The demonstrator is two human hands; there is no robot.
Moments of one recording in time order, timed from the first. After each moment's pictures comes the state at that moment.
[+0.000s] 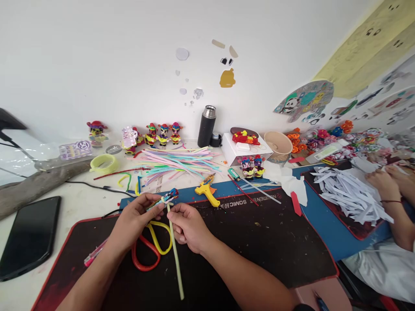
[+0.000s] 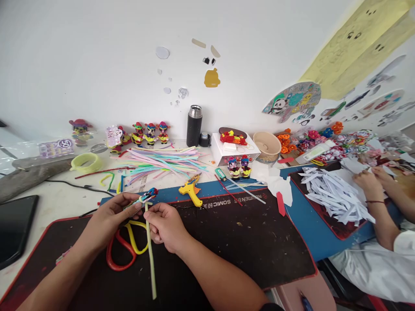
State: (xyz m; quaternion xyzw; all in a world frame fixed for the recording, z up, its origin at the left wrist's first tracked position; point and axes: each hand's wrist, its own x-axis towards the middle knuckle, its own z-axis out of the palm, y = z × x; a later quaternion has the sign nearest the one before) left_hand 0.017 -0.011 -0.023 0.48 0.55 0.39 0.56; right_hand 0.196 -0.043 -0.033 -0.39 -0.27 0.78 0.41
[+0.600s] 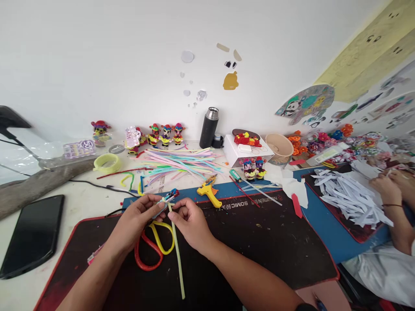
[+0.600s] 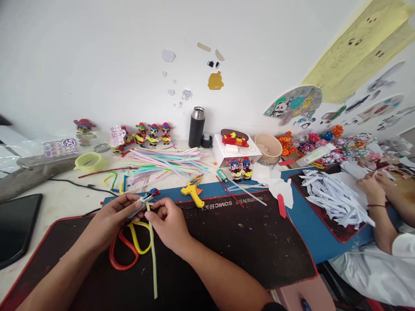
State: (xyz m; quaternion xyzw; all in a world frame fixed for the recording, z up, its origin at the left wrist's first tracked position) left_hand 0.016 -0.014 -0.018 0.37 0.52 0.41 0.65; right_hand 0.198 -0.040 -0.036 -0.50 -0.50 0.55 0.44
